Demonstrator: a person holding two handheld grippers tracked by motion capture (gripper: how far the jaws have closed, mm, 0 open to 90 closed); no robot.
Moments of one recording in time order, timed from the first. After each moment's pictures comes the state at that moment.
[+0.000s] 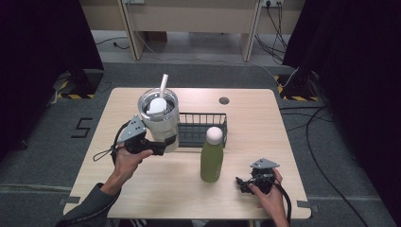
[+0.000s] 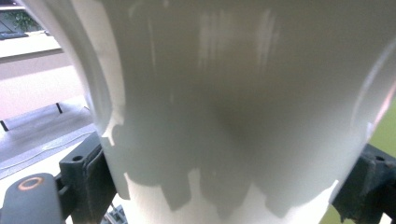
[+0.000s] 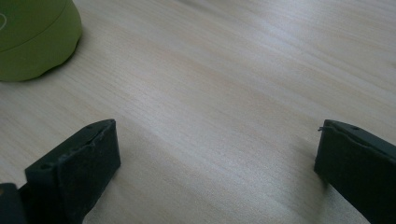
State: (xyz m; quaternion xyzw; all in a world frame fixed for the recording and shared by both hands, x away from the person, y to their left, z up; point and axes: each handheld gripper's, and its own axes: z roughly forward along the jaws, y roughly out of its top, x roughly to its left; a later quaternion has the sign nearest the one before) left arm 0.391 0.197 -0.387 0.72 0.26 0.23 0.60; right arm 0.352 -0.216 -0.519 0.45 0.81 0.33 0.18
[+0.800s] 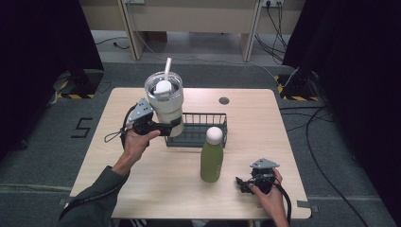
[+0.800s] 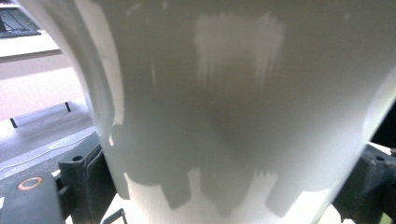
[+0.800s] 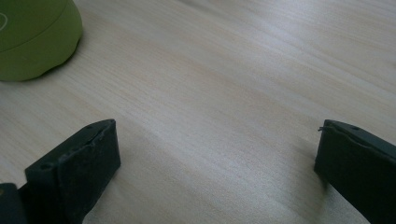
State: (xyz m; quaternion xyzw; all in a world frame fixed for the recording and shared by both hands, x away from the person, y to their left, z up) left arm 0.444 0.185 -0.379 0.71 0.28 0.24 0.60; right arm 0.352 -0.216 -0.519 0.44 0.81 0.33 0.18
